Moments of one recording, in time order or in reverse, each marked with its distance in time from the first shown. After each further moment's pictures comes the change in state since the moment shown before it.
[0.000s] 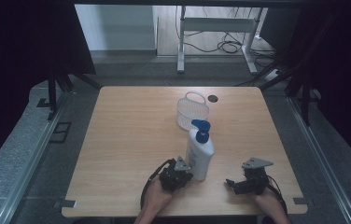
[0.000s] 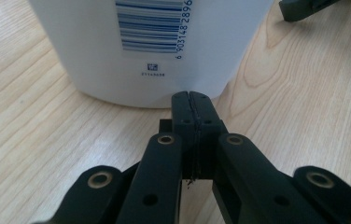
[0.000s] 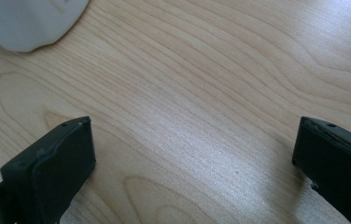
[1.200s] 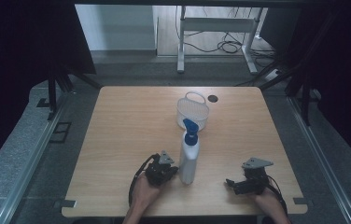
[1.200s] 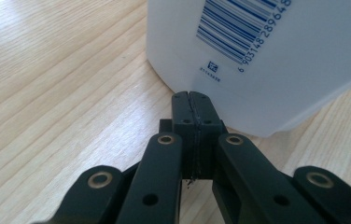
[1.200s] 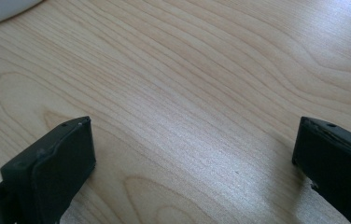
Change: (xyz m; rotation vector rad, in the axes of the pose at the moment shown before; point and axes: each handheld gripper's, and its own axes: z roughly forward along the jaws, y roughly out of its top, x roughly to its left) left arm 0.036 -0.021 -0.021 0.000 0.088 -0.080; right arm 0.000 0.000 0.000 0.000 0.000 0.000
